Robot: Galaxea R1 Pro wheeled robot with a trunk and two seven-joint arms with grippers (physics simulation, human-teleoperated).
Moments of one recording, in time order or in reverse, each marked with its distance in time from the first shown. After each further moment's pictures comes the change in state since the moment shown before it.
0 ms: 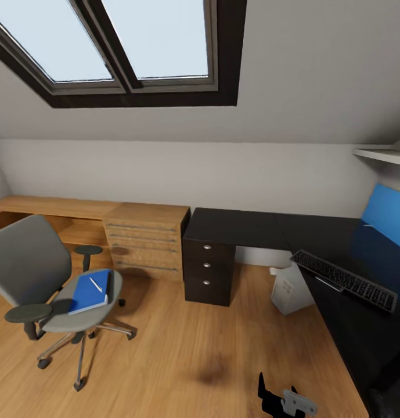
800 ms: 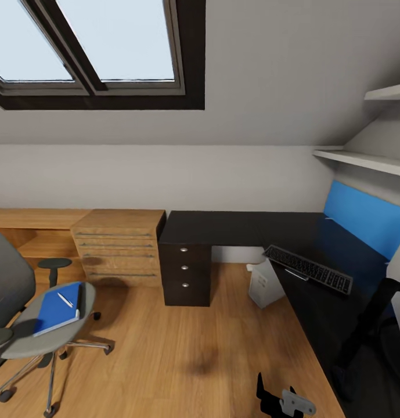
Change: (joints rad) left arm 0.000 -0.001 -0.002 -0.003 -0.001 -0.040 0.001; right arm 0.000 0.007 0.001 0.001 -0.001 0.005 -0.002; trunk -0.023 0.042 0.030
